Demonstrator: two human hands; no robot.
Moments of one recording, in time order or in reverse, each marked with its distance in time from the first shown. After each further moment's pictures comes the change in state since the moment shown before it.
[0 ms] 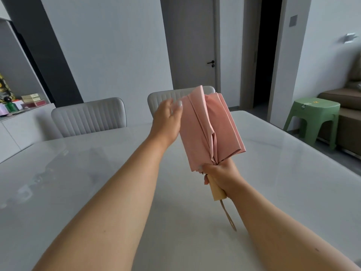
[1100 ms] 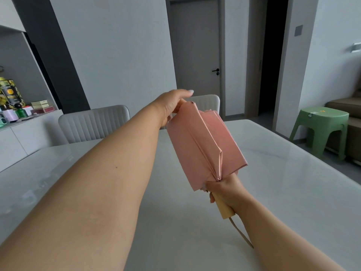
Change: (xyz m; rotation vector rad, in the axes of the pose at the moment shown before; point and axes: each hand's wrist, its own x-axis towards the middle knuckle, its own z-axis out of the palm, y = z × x) left_hand 0.077 0.028 -0.023 -0.194 -0.309 -0.323; right_hand 0.008 0.013 -0.008 -0.121 -0.057 0.077
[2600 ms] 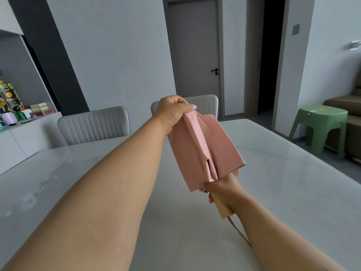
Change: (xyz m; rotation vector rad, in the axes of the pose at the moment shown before) left_hand -0.008 -0.016 0.023 -0.087 0.230 0.229; right_hand -0.003 -0.005 0.000 0.025 -0.006 0.026
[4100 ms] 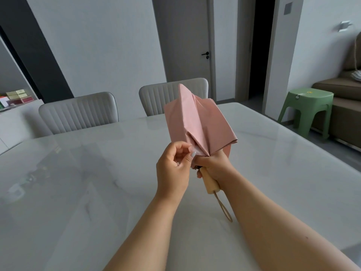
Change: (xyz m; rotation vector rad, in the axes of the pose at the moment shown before) left_hand -0.163 -0.087 0.052 0.009 0.222 0.239; right_hand 0.005 0.001 -0.006 0.201 -0.001 -0.101
